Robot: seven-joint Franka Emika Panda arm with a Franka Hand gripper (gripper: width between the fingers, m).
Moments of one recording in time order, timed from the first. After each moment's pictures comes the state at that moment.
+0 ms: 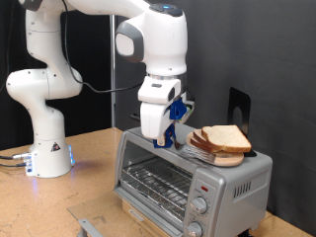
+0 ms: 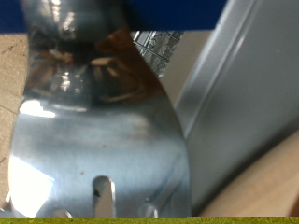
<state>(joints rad) -0.20 0.14 0.30 -1.93 0.09 2.01 0.34</state>
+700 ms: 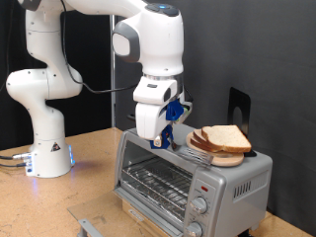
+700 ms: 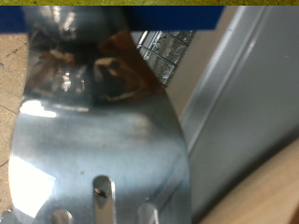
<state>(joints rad) -0.20 0.13 0.30 -1.93 0.09 2.01 0.33</state>
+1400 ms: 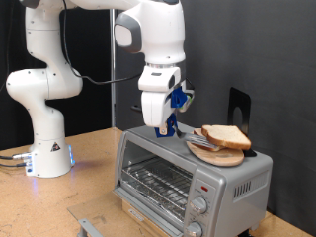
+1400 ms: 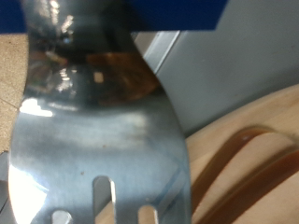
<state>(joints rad) -0.20 0.07 0.32 -1.95 0.15 2.00 0.28</state>
